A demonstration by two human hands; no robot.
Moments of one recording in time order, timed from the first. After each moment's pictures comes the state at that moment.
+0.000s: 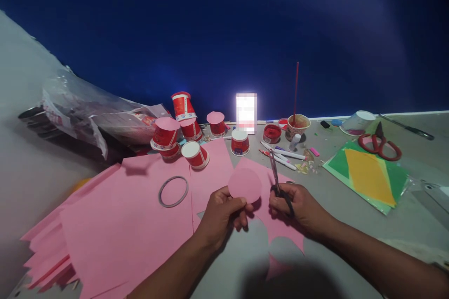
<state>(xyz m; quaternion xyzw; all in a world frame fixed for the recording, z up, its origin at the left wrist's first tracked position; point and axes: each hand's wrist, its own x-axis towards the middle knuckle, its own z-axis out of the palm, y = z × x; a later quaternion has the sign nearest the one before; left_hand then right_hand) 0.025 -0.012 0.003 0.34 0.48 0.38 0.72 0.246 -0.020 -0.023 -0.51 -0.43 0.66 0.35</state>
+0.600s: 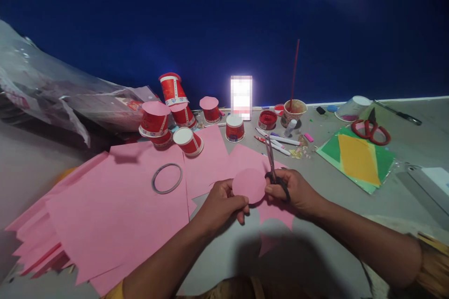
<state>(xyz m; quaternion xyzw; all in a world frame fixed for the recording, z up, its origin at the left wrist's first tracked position) 0.028 -0.016 0.003 0.41 0.47 0.28 0.73 0.250 -0.021 -0.015 -0.50 -0.43 0.67 0.34</state>
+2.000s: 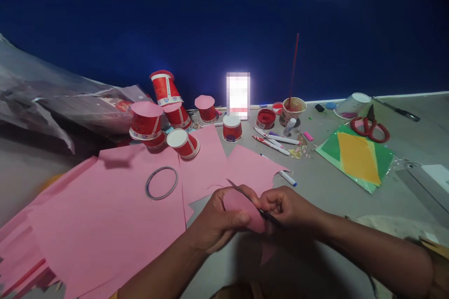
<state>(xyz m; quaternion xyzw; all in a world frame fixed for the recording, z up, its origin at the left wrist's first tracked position) 0.027 -0.029 0.007 0.28 0.24 0.31 0.87 0.234 -0.036 -0.009 -0.44 -0.42 0.76 0.22</state>
